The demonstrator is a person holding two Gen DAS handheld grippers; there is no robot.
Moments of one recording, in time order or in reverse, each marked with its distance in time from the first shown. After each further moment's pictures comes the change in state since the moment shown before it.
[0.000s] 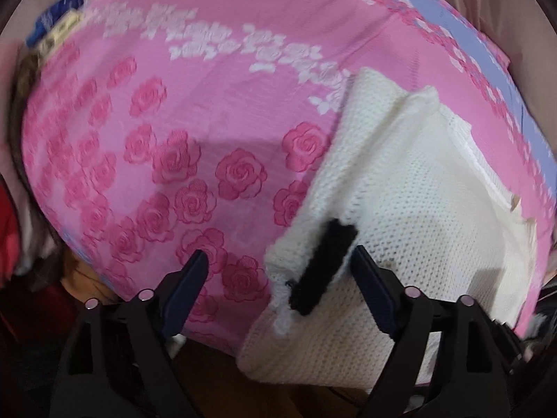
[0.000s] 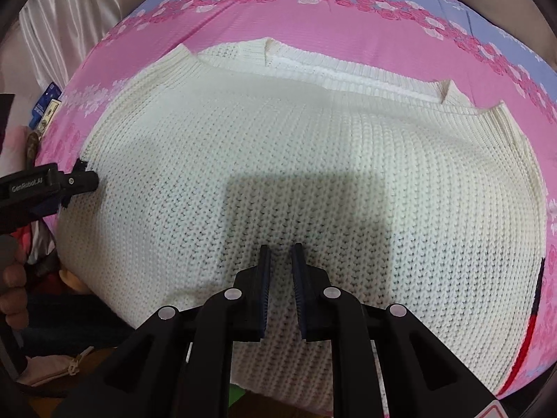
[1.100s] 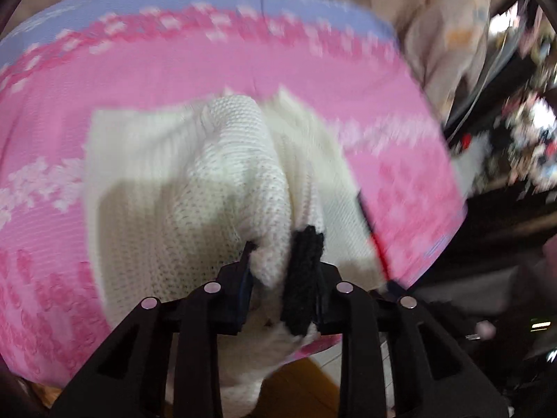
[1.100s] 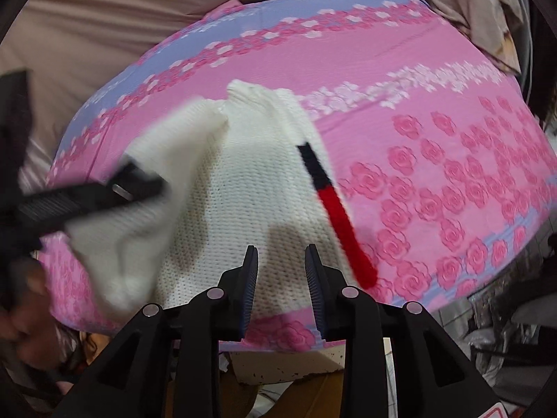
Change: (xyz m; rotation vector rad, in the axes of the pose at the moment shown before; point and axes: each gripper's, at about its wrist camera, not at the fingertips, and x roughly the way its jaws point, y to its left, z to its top) left arm -0.011 -0.284 -0.111 0.772 0.091 -0.341; right arm -0.105 -0.149 -0.112 0.568 -0.205 -0.083
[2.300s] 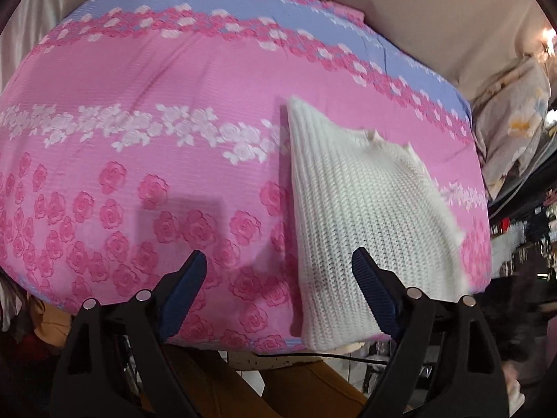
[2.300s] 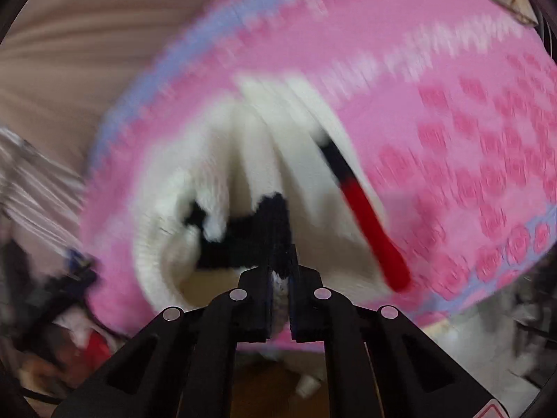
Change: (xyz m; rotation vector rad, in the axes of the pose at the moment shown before) left arm -0.097 0.122 -0.073 -0.332 -0.169 0.145; right arm 0.029 -0.020 0.012 0.091 0.184 0.145
